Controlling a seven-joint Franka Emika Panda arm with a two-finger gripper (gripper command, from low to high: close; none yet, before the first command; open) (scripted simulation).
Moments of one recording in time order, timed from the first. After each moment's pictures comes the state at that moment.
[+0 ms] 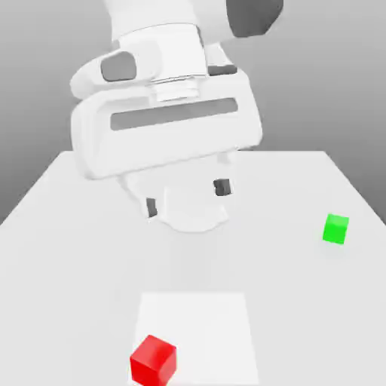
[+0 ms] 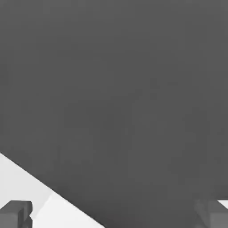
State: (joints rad) arm 0.29 -0.12 -0.34 -2.38 0.25 2.51 -0.11
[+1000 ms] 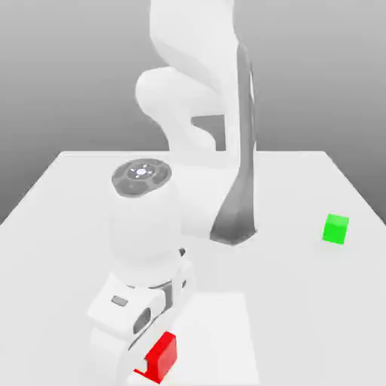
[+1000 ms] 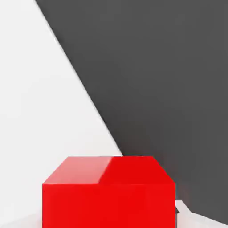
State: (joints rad) arm 0.24 0.26 -0.33 -2.44 0.20 2.68 -0.53
